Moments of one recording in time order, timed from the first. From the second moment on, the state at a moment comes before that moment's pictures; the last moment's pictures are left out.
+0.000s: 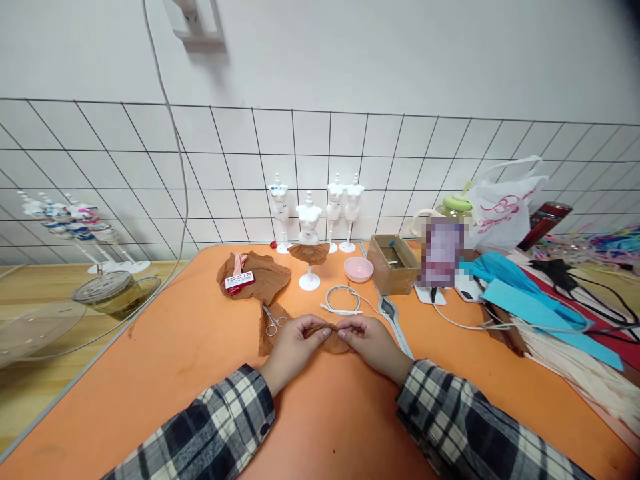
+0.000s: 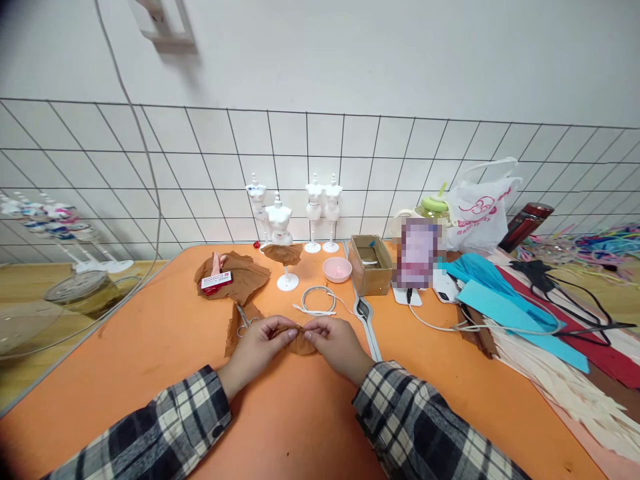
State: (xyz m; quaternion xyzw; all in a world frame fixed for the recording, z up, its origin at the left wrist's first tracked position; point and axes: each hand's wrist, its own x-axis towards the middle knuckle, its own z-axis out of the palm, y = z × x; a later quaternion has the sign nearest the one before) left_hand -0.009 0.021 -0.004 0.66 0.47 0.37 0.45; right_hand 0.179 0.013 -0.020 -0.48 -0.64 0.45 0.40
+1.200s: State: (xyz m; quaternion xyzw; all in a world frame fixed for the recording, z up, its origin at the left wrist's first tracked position) left_hand -0.005 0.016 -0.007 0.63 0.41 0.38 0.54; right_hand 0.174 0.005 -0.010 -0.41 -0.58 0.52 0.47
